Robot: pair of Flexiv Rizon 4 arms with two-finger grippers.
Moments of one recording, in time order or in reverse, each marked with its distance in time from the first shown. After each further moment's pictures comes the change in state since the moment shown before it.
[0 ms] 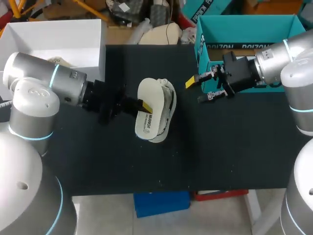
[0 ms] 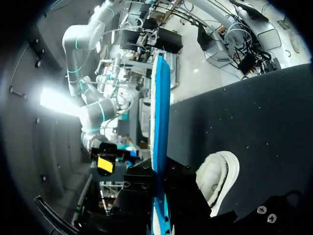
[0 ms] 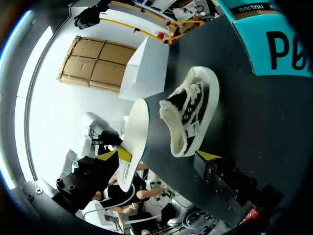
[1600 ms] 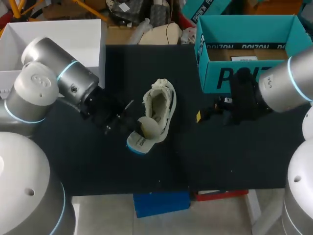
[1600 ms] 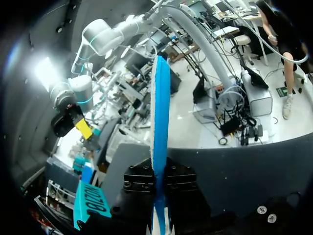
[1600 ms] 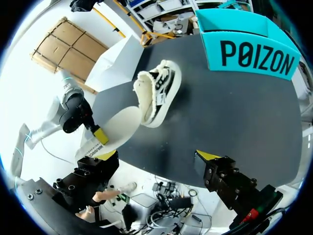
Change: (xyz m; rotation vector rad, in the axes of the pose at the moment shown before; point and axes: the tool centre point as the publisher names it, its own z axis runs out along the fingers) left arm 0.041 -0.069 0.004 0.344 0.243 -0.395; right arm -0.002 -0.108 -0.037 -0.113 -0.465 -0.128
